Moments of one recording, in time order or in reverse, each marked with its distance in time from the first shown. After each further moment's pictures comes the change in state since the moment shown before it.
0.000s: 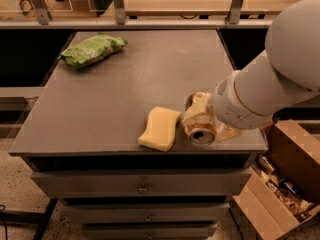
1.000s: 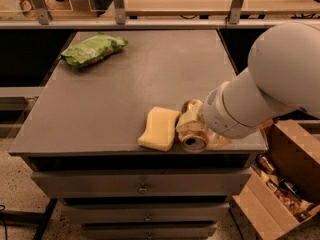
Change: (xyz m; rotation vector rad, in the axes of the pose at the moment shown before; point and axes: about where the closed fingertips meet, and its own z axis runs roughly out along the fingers) arm -0.012 -0.003 0.022 -0.005 0.007 0.036
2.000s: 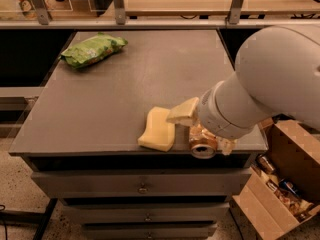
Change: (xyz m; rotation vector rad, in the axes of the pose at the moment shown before) arm 0.002 -0.004 -0.001 -0.043 0.059 0.044
